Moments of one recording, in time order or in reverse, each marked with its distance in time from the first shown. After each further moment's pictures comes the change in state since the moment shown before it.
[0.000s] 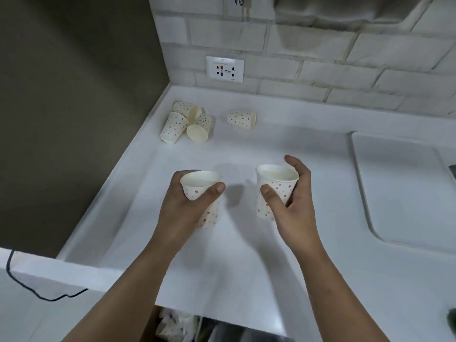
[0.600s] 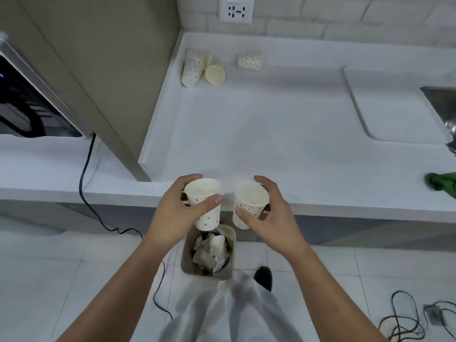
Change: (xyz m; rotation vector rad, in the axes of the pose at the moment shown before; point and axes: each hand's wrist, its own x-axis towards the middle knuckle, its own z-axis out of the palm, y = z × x) left_hand -0.167 -0.068 -0.182 0.210 -0.208 -0.075; right_hand -0.248 0.042 0.119 -0.275 -0.115 0.141
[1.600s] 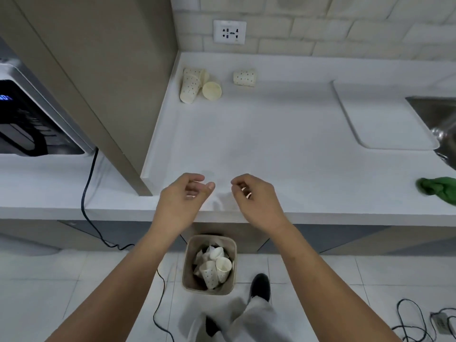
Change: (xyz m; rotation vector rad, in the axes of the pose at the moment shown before) left_hand 0.038 0.011 -0.003 0.303 0.056 0.129; right_hand 0.055 -0.028 0.017 -0.213 0.060 -0.098
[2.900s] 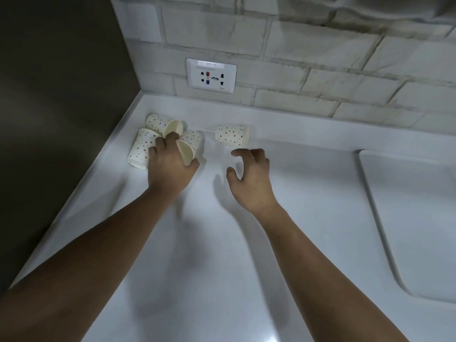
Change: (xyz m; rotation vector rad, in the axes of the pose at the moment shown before) left_hand 0.432 0.038 0.109 0.612 0.509 0.191; right_hand 0.395 0.086 -0.071 -0.203 0.135 -0.201
